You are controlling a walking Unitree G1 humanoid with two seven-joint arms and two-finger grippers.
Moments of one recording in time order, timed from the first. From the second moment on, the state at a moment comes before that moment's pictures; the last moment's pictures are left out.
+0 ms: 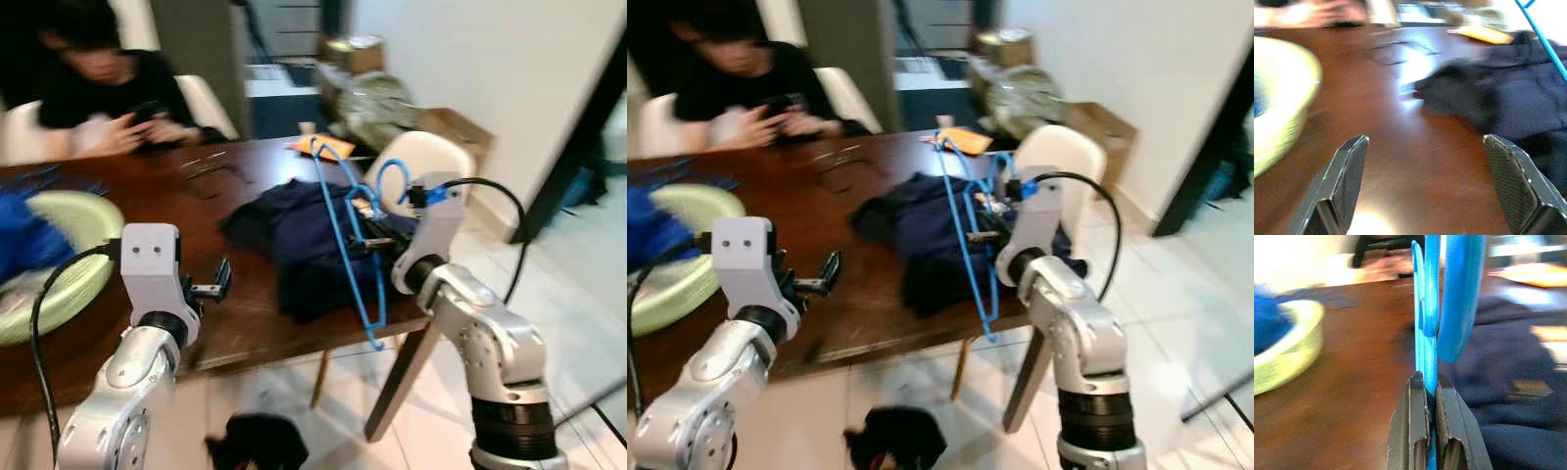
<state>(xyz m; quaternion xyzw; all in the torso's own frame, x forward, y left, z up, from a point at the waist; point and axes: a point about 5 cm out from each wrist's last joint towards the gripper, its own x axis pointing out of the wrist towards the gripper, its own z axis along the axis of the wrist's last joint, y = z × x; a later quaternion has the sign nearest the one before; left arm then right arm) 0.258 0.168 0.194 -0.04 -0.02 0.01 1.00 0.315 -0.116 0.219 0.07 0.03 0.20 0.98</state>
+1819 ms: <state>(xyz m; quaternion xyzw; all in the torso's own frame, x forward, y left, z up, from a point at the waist) 0.277 0.198 0.214 0.00 -0.10 0.04 0.99 0.313 -0.111 0.197 0.01 0.03 0.19 0.98</state>
